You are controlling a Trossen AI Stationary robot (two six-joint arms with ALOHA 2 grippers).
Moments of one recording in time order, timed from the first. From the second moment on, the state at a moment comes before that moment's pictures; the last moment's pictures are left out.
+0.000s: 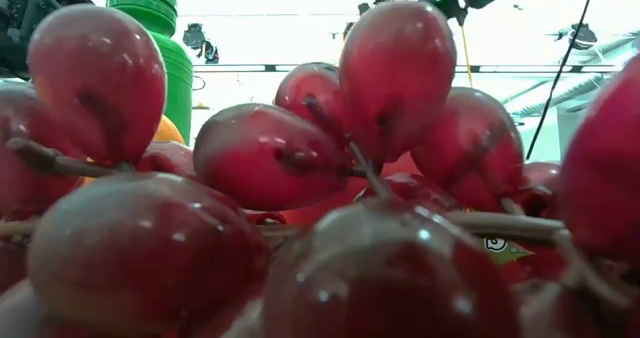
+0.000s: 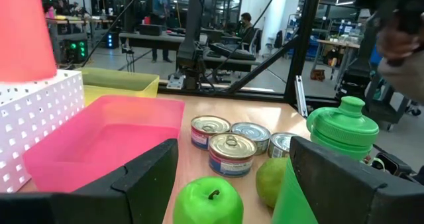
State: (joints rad) left arm -0.15 0.15 0.02 0.15 -0.03 -0.11; right arm -0.57 1.48 1.20 0.04 0.01 0.10
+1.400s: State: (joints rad) left arm -0.15 0.15 0.02 0.15 -0.03 -0.11; right arm -0.61 1.56 0.76 0.56 0.21 -0.02
